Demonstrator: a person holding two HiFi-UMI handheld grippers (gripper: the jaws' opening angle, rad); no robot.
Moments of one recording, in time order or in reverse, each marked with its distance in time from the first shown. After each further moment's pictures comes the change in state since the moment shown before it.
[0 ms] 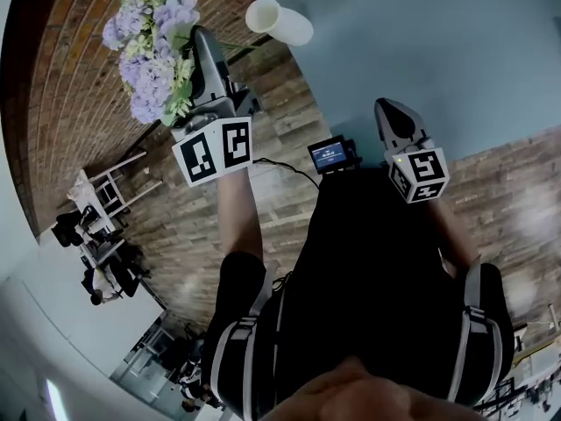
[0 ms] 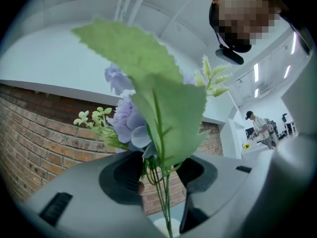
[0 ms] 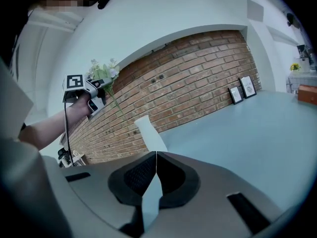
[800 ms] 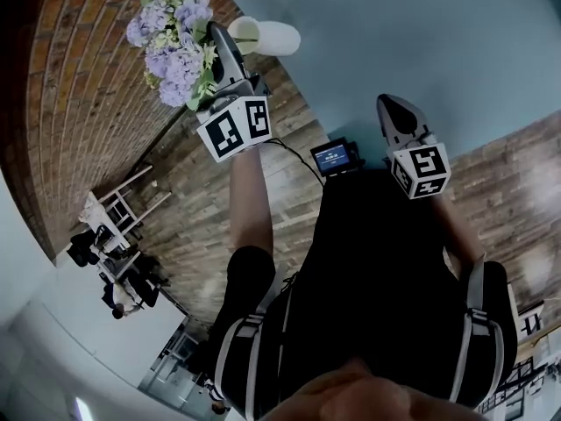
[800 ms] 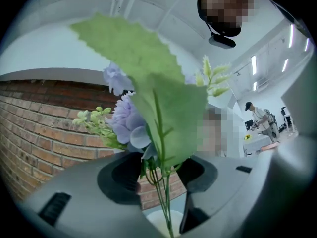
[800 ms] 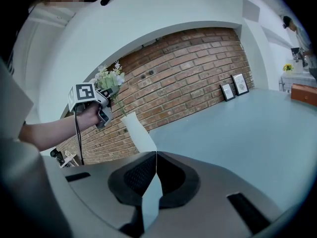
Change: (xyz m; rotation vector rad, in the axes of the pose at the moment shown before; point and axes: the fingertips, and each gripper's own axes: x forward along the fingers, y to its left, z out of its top) left arm 0.046 0.003 -0.064 0.036 0.020 0.003; right arm 0.010 -0.012 0.011 0.017 0.025 -0.082
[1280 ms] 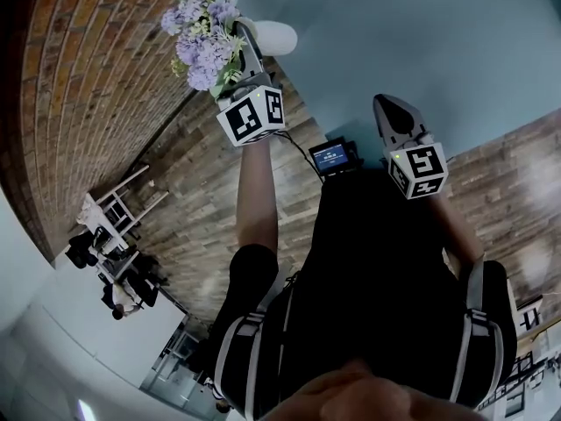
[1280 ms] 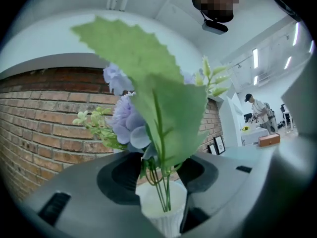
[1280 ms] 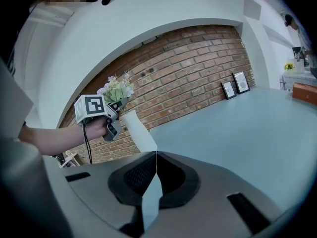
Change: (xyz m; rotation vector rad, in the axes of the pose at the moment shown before) left arm -0.002 -0.017 -0.084 0.001 0.112 -0.006; right arm 0.006 -0.007 -0.011 0.005 0.020 0.003
